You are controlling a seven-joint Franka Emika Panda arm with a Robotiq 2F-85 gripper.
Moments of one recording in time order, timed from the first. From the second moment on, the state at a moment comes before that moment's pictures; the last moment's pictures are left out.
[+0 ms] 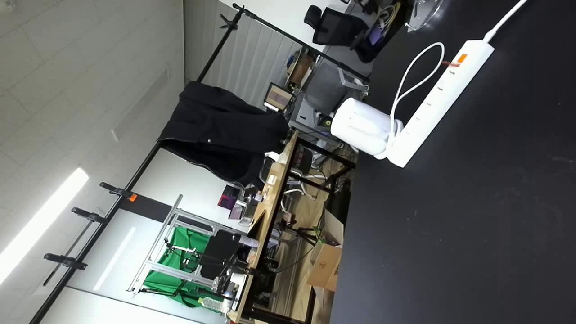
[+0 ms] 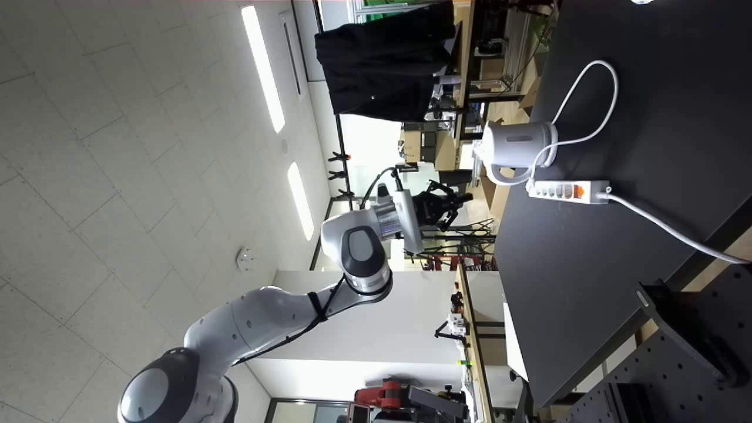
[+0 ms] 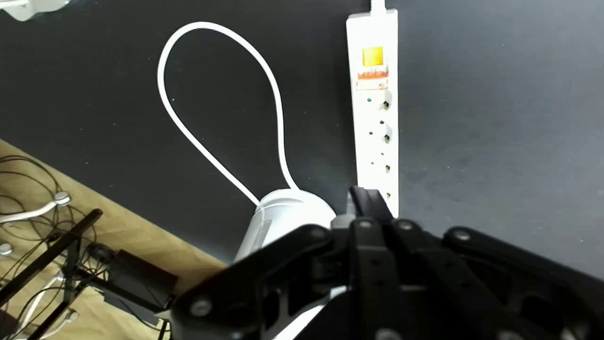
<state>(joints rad) 0.01 0.12 -0.18 -2.50 0.02 2.95 -0.71</state>
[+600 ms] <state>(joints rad) -0.09 0.49 -0.08 -2.24 -0.08 2.84 -0.67</state>
